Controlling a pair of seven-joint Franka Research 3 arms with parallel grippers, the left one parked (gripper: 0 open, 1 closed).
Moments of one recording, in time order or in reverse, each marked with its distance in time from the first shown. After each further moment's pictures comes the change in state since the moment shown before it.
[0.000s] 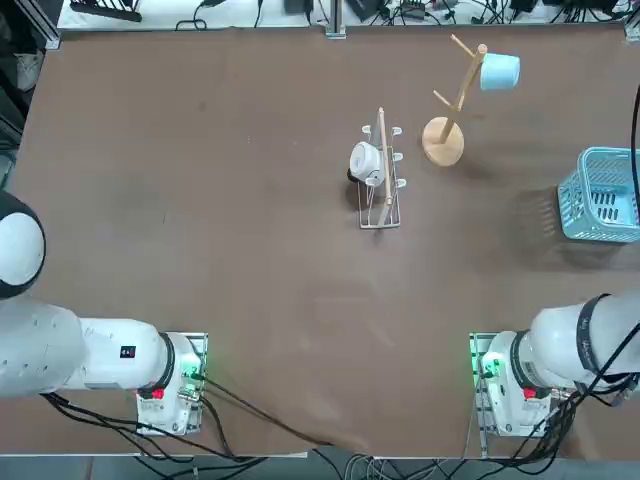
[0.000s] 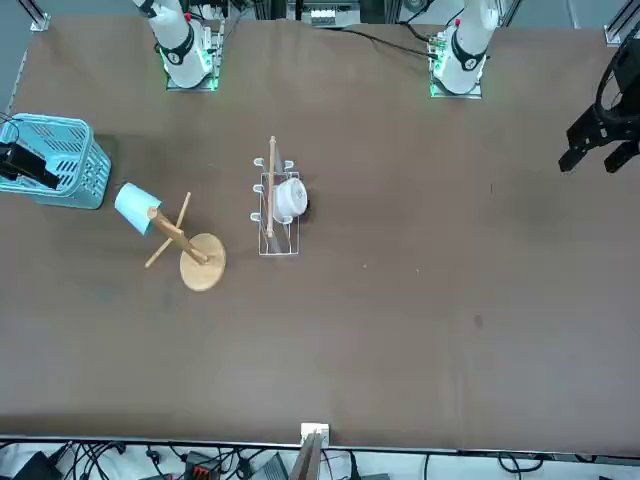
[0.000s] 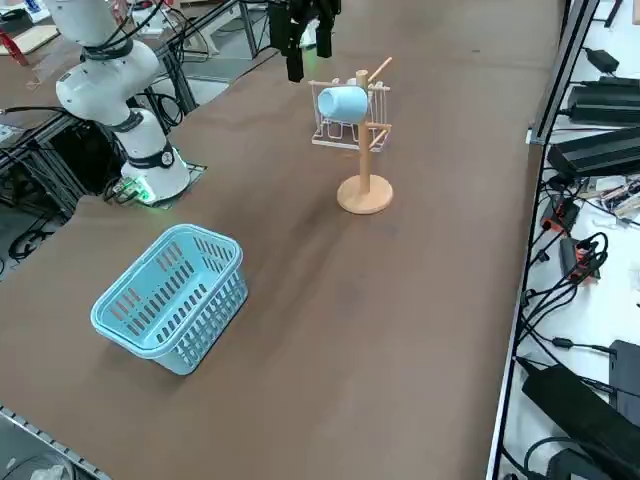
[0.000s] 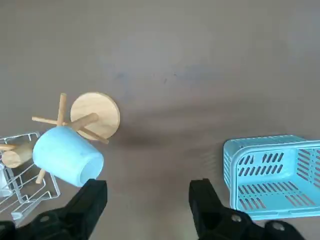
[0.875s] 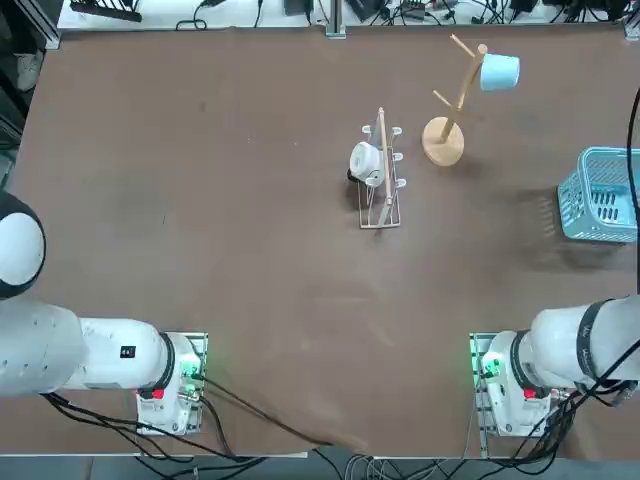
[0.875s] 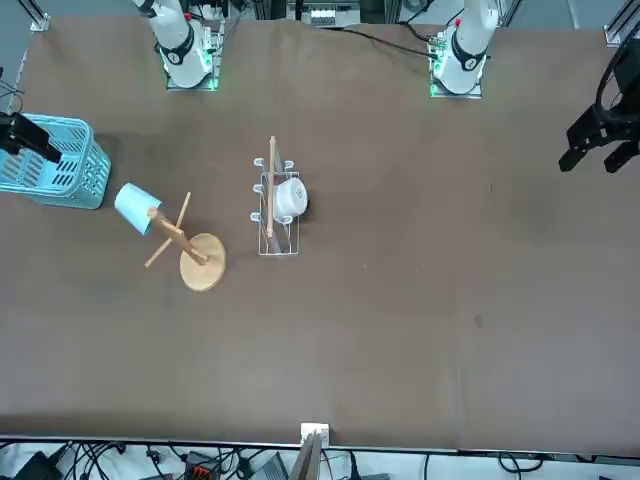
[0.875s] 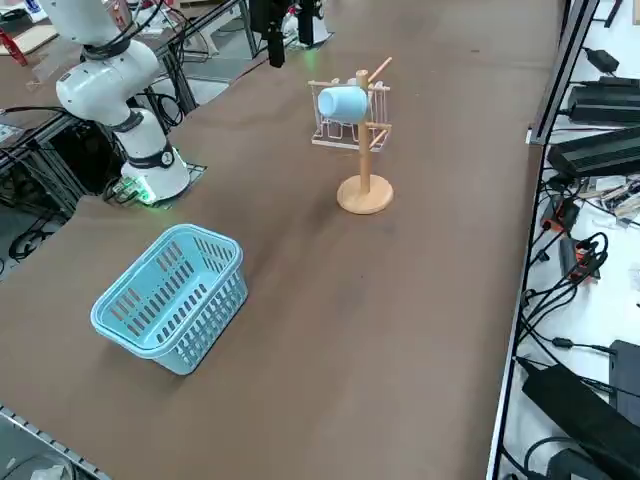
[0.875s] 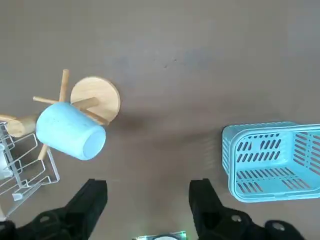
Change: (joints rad) arm 0.014 -0.094 -0.001 -0.089 0.000 -0.022 0.000
